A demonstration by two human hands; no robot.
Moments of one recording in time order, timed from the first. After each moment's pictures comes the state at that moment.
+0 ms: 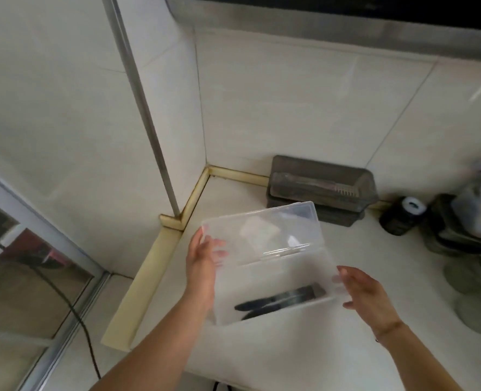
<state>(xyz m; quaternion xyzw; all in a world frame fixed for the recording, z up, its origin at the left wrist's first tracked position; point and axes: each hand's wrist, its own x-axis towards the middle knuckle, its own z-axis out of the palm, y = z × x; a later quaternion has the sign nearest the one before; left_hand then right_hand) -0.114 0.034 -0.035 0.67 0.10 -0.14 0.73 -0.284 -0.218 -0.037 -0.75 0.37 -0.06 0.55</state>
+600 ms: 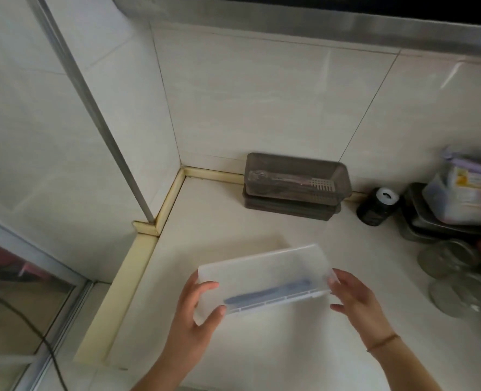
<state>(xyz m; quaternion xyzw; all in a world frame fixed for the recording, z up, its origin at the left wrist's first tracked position) -0.191 0.065 -0.062 0.79 -0.16 -0.15 0.58 -0.315 -0.229 -0.044 -0.69 0.38 -0.09 0.61</state>
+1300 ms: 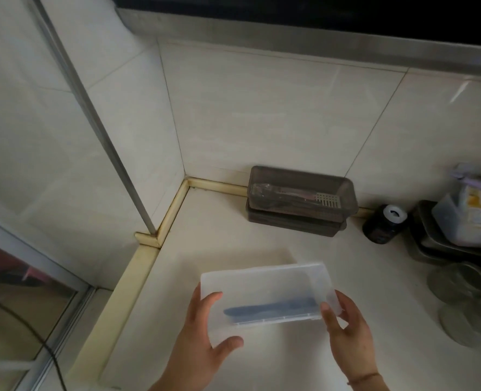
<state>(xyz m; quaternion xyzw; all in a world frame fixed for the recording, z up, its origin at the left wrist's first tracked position) -0.186 0.053 -0.071 0.85 -0.23 -0.13 0.45 -0.306 -0.200 -0.063 -0.76 0.43 -0.17 0.45</state>
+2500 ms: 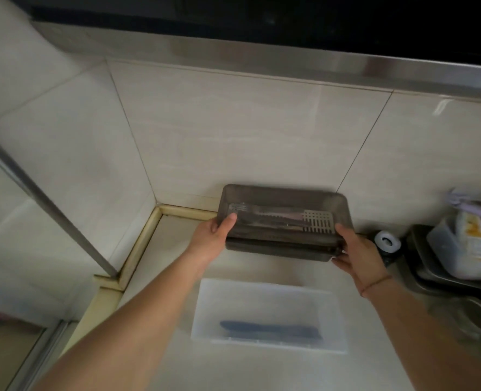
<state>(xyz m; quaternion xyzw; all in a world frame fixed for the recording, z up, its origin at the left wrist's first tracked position) 0.011 -0.126 -0.005 0.78 -0.10 -0.26 0.57 -0.155 -0.367 -0.002 -0.57 0.45 -0.18 0.66</state>
